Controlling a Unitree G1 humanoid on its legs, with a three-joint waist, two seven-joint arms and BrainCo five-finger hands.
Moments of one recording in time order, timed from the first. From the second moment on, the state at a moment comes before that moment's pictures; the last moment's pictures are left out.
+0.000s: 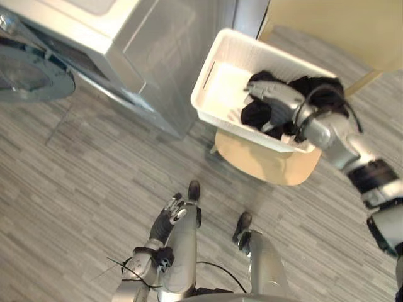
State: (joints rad) left arm 0.29 0.20 -0.20 0.06 -0.39 -0.12 -0.15; right arm -1.04 -0.79 0.60 0.54 -0.53 -0.25 0.06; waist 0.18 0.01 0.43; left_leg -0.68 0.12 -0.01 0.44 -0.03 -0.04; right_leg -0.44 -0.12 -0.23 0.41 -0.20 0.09
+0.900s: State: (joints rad) left arm 0.28 0.15 -0.33 -0.34 -0.58 -0.15 -0.11; right arm -1.38 -0.86 0.63 1.14 -0.42 -0.10 0.11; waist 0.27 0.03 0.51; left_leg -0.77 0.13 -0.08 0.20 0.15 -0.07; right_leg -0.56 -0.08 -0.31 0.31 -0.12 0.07
